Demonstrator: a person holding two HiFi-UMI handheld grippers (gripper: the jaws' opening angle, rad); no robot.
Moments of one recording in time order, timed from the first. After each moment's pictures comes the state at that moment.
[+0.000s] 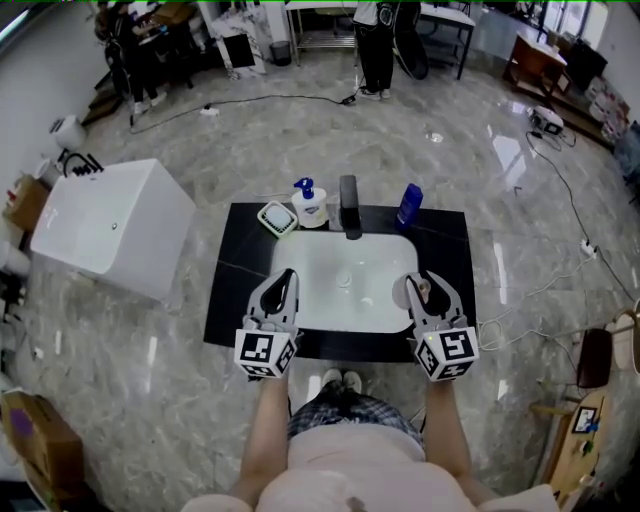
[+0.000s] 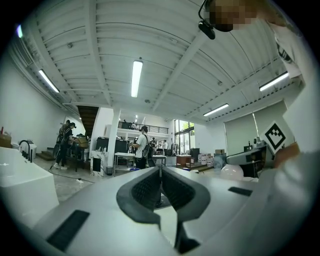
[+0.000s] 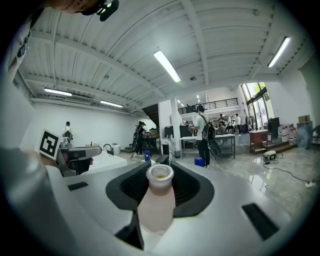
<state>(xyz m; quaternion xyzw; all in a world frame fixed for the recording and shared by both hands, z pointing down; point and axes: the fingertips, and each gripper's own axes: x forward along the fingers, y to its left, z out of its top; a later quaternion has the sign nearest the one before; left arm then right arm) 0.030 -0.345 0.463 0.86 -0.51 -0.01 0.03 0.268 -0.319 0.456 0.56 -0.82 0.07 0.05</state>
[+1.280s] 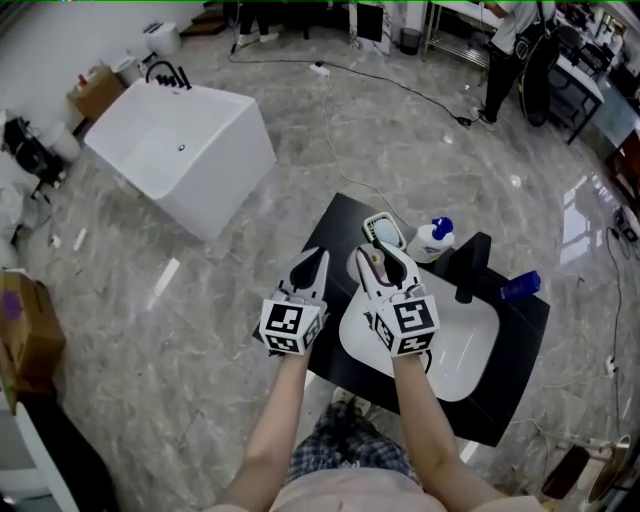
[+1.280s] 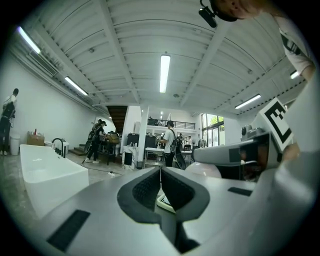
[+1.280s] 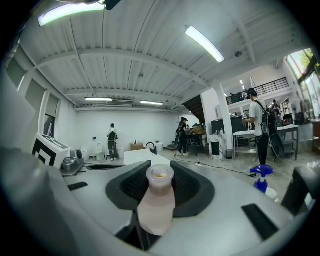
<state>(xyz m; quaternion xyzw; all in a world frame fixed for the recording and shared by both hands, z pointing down) -0.185 -0.465 0.519 0.76 -0.64 -0.01 0.06 -0.109 -0.488 0.487 0.32 -0.94 0.05 0.06</state>
